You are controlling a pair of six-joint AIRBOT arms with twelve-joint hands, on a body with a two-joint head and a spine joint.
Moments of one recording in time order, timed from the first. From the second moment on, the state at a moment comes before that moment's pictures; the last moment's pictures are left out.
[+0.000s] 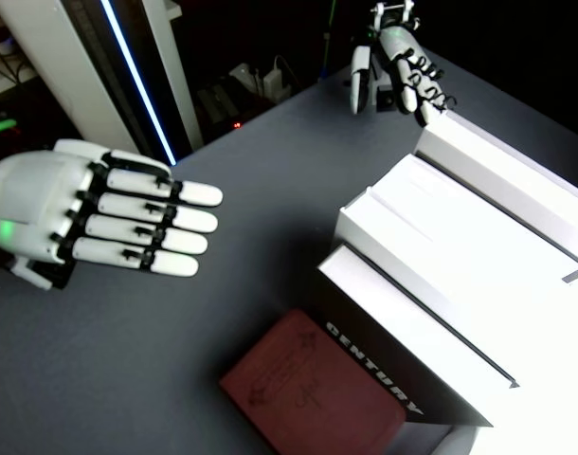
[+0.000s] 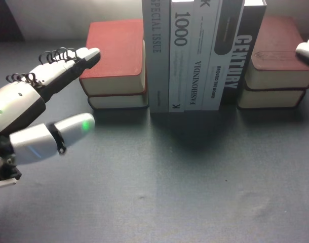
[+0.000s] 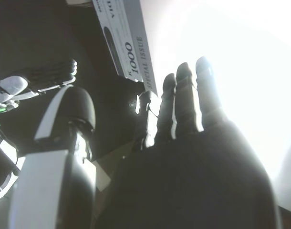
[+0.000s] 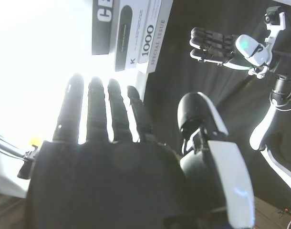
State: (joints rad) left arm 1.00 -1.00 1.16 -0.09 -1.32 0.42; right arm -1.10 -0.77 0.87 0.18 1.35 -0.82
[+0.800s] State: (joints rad) left arm 1.00 -1.00 1.16 -0.08 -1.30 0.42; right arm -0.76 -0.83 0.98 0.13 1.19 -0.90
